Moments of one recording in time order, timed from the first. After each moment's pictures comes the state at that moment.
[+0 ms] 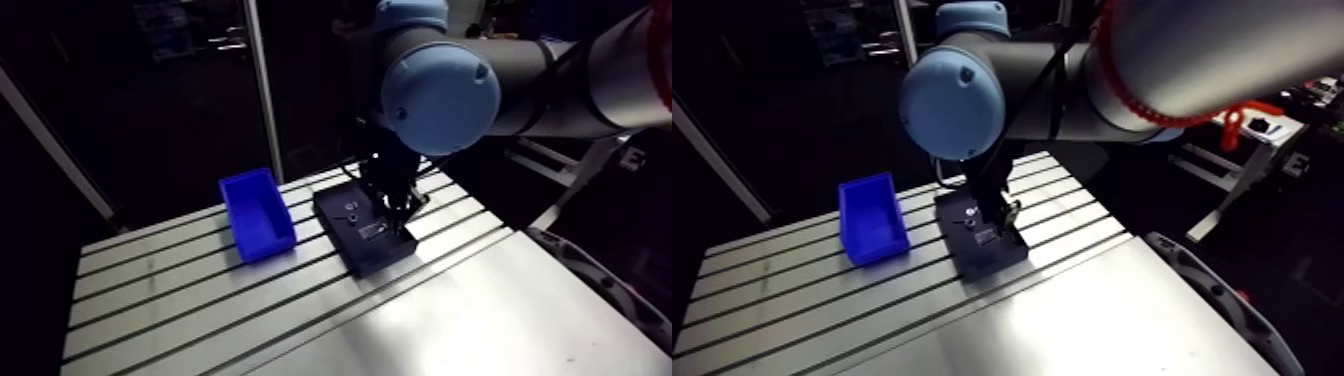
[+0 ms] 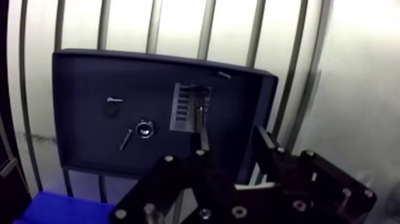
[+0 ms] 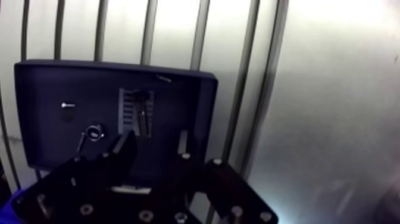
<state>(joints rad) -0.48 -1.29 1.97 -2.18 -1.62 -0.64</state>
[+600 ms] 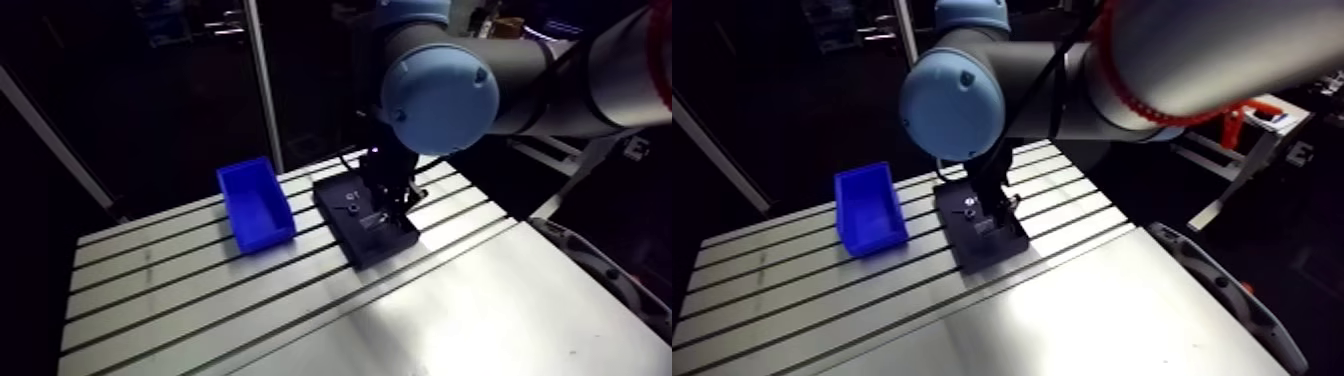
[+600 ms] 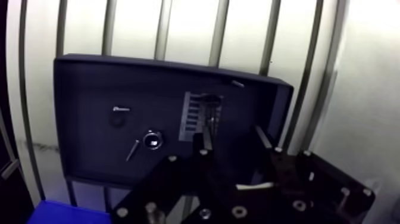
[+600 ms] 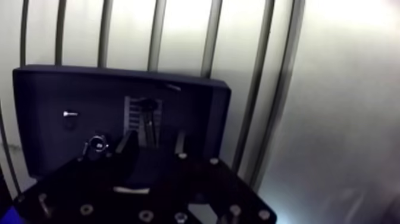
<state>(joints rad) -0.48 -1.25 1.97 -2.23 -1.62 -0.64</state>
